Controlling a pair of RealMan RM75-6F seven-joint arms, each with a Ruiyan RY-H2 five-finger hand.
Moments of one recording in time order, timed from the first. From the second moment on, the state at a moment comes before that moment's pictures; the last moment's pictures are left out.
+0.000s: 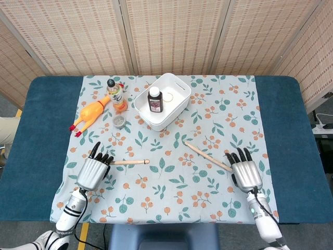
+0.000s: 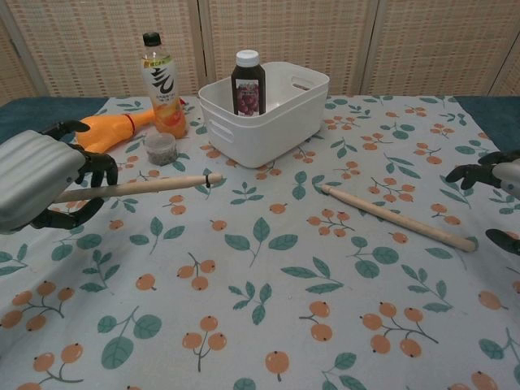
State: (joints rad) left arm -0.44 -1.72 -0.03 -1.11 1.61 1.43 0.44; right arm 0.32 -1.44 0.13 -1.75 -1.12 1.18 -0.85
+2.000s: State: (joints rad) left arm -0.41 -1.67 -0.03 -1.10 1.64 1.46 0.35; right arm 0.60 -1.68 0.07 -1.58 -0.67 1.29 -1.20
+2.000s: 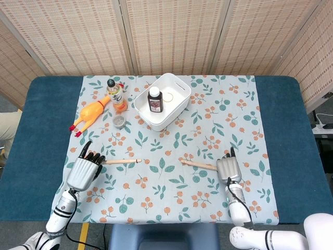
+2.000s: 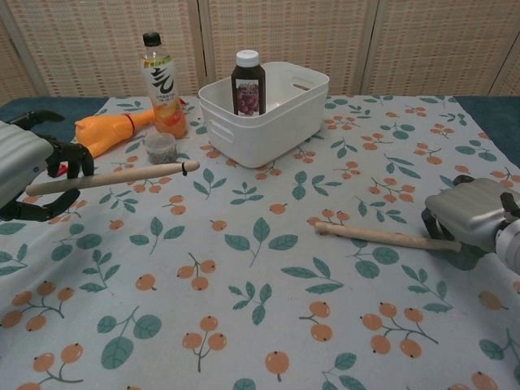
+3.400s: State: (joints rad) left arm -0.42 -1.60 -0.09 -1.26 1.57 1.41 0.35; right arm 0.52 -1.52 0.02 -1.72 -1.04 1.32 -0.77
